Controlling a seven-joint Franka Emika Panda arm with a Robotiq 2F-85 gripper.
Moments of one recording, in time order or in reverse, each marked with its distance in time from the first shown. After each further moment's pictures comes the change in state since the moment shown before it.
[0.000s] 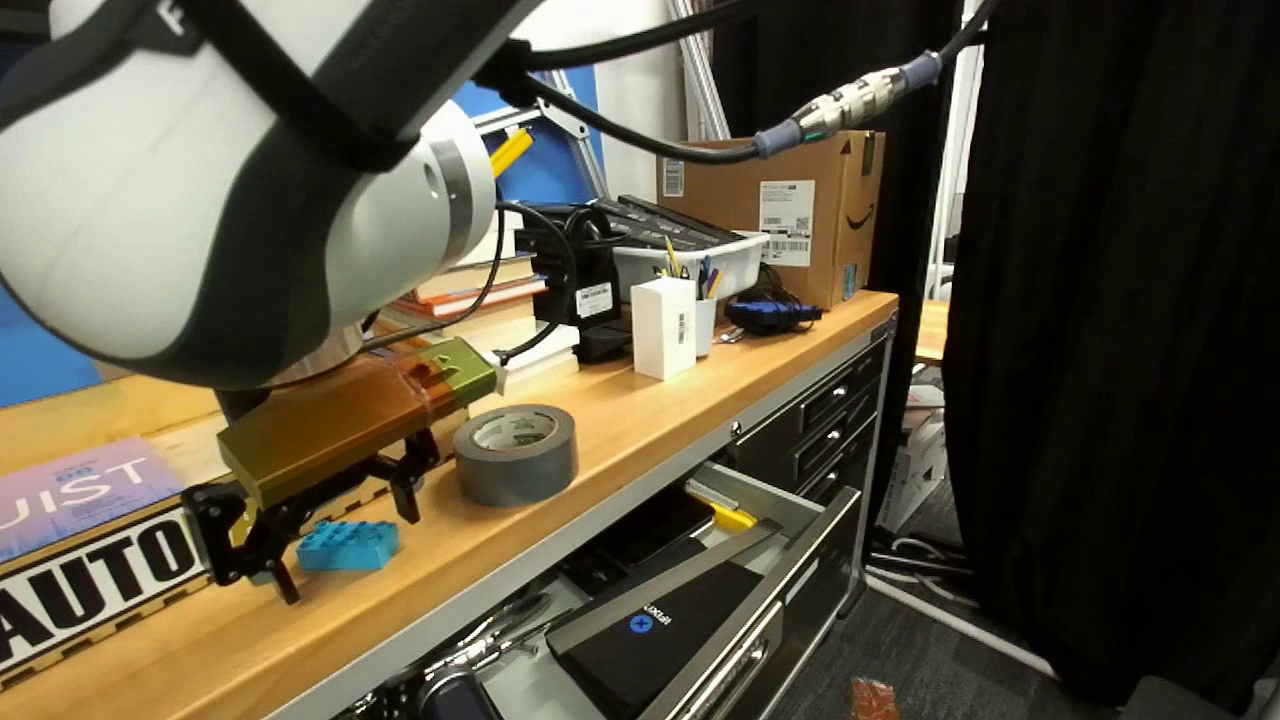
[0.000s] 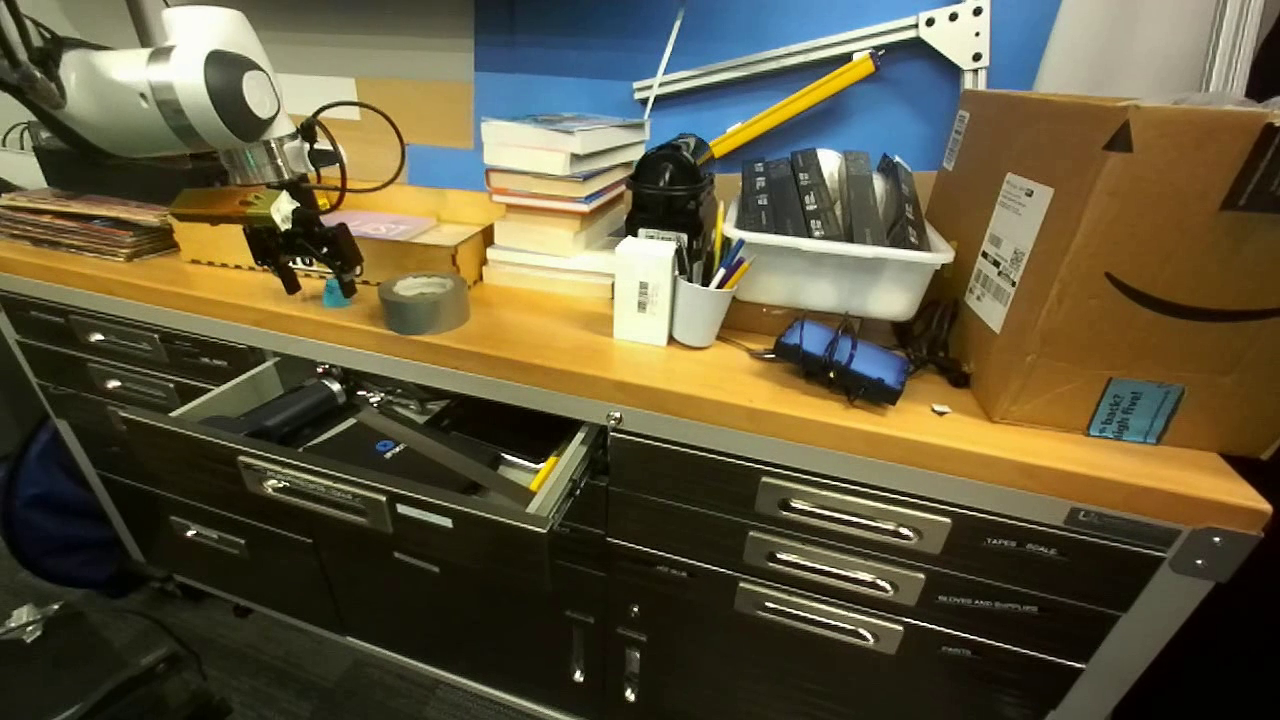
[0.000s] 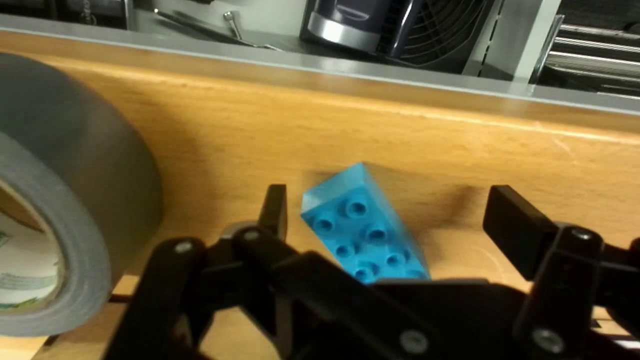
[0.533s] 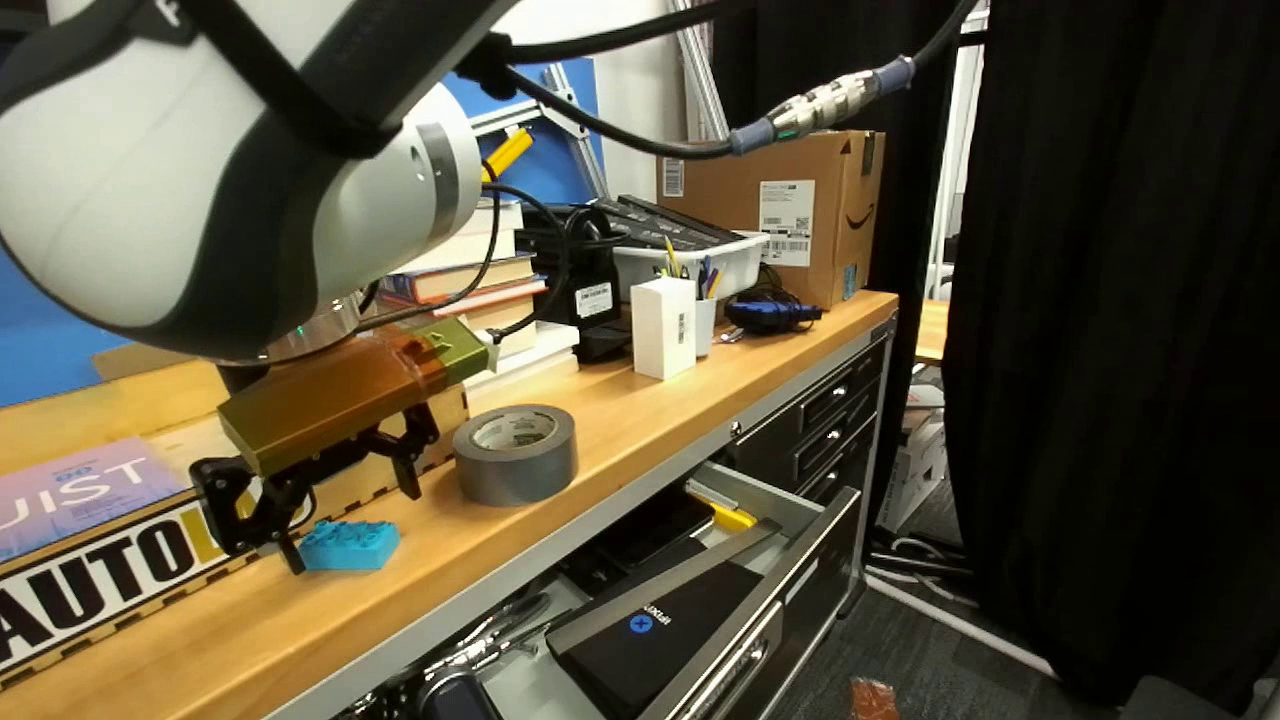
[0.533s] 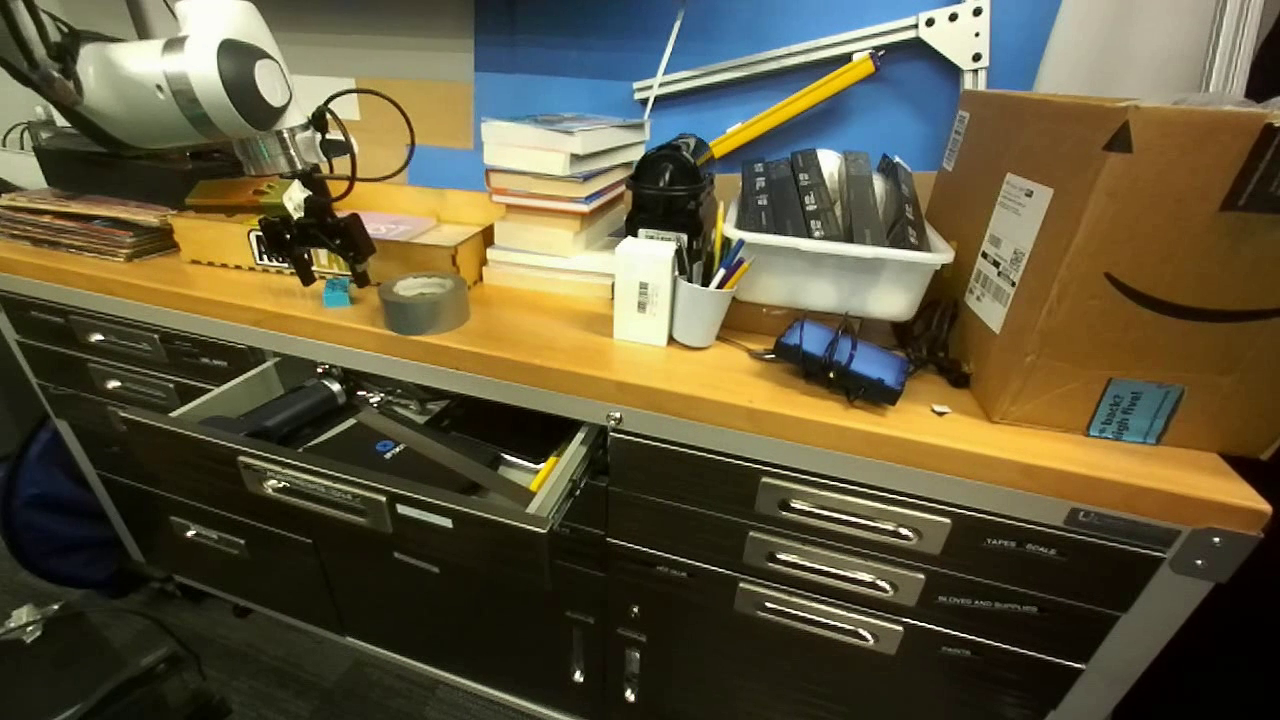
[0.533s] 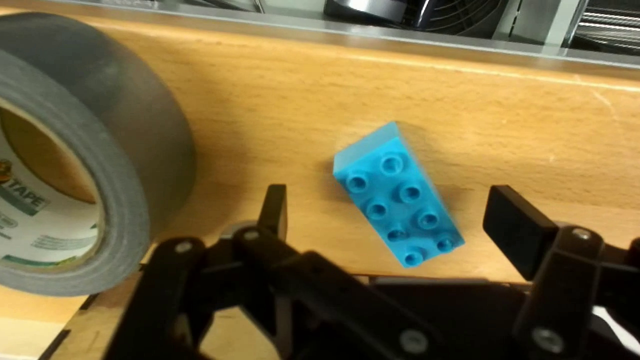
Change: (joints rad) arm 0.011 0.028 -0.025 0.067 -0.021 -0.047 0.010
